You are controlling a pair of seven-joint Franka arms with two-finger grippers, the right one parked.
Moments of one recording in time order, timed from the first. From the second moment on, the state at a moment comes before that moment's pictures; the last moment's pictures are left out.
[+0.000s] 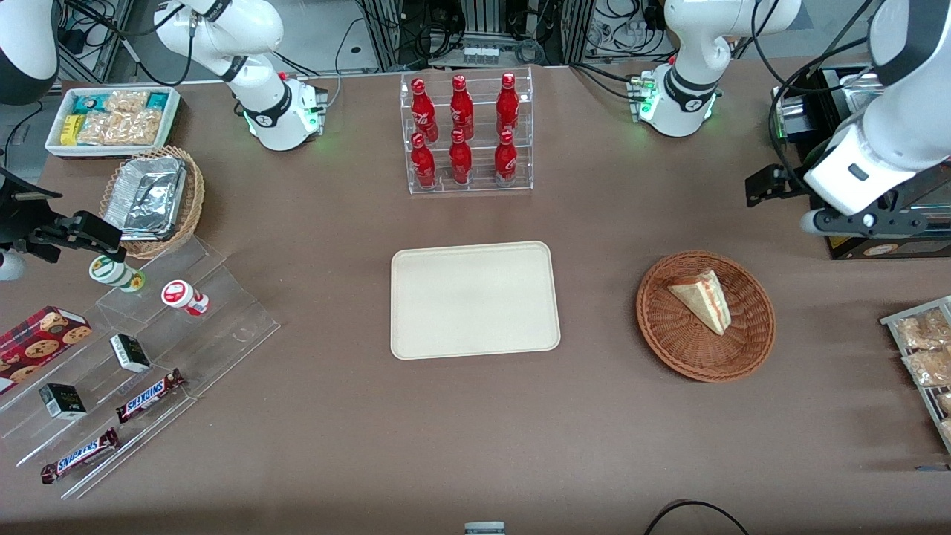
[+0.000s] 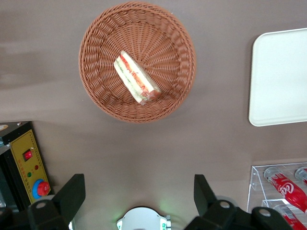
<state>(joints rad) -0.08 -0.01 -0.03 -1.70 -0.02 1.50 -0.06</state>
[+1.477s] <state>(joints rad) -0.06 0.16 0.00 -2.00 -0.02 1.99 -0.37</state>
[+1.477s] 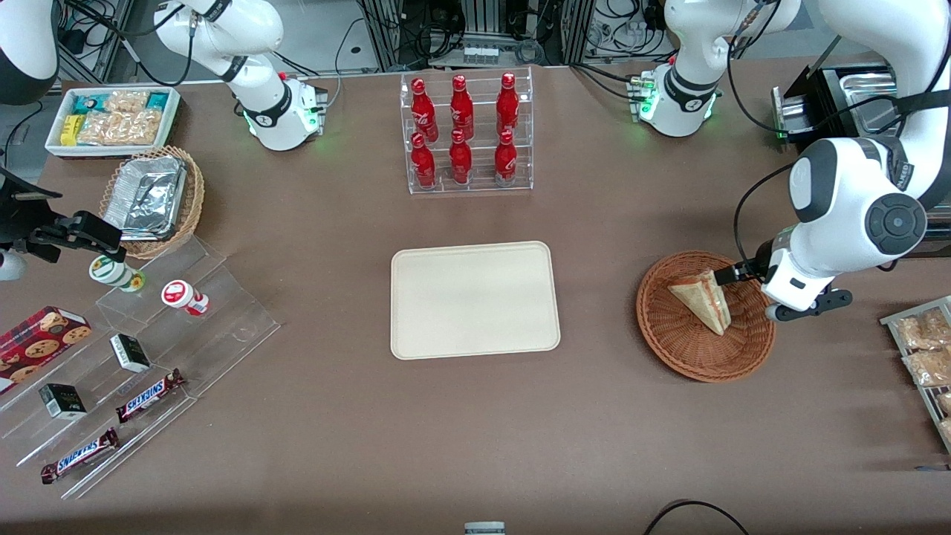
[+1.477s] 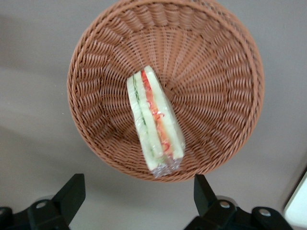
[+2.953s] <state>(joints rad) -0.10 0.24 0.00 -2.19 -0.02 2.31 -0.72</state>
